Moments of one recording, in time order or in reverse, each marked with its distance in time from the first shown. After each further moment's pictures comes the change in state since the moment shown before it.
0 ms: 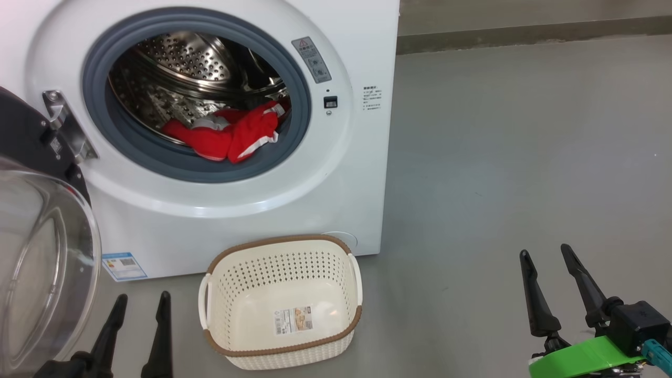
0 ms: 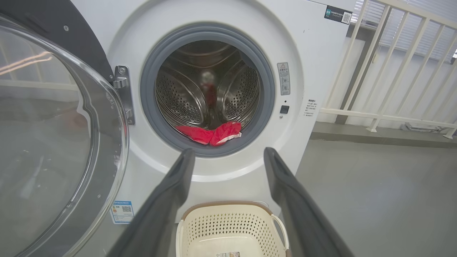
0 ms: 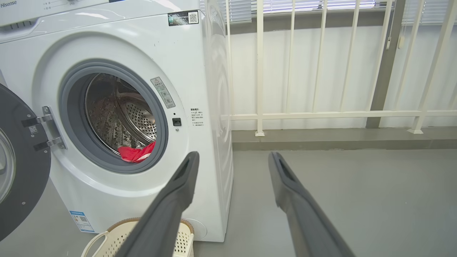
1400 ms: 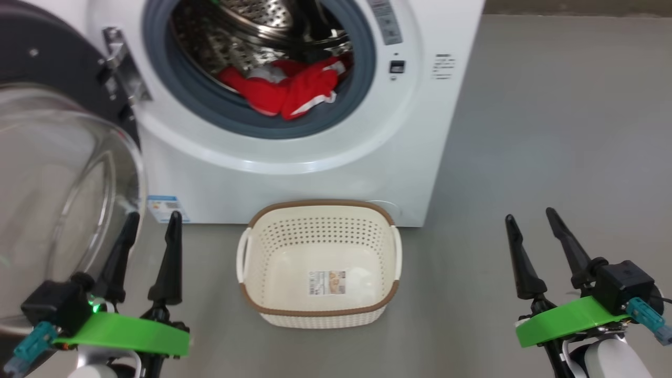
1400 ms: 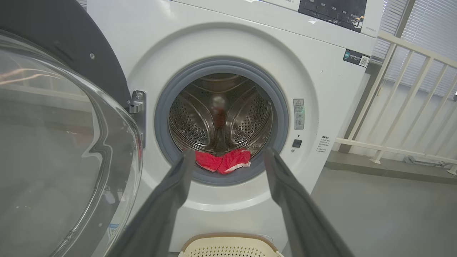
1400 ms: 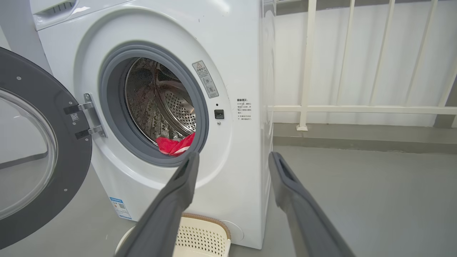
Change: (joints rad) left arm -0.281 -0.044 -0.004 0.102 -0.053 -0.092 0.010; right arm -0.149 -0.011 0.058 0.094 0.037 0.000 0.000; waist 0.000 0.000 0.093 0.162
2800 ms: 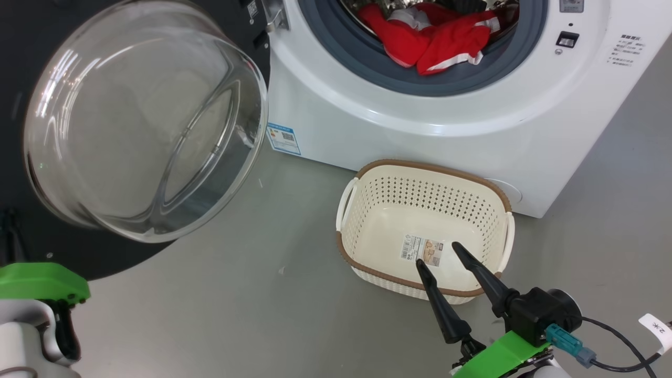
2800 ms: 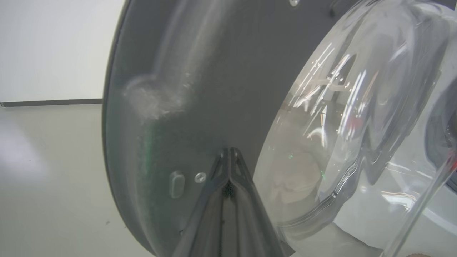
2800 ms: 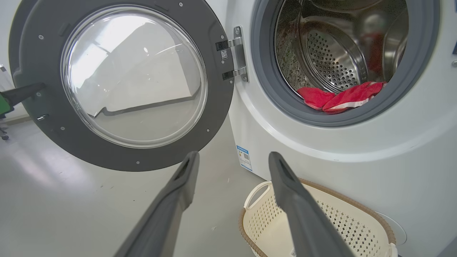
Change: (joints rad) left arm -0.297 -0.004 0.376 0.552 0.256 0.131 -0.072; right arm 0.034 -0.005 0.268 -0.055 -0.008 0.000 0.034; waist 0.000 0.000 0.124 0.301
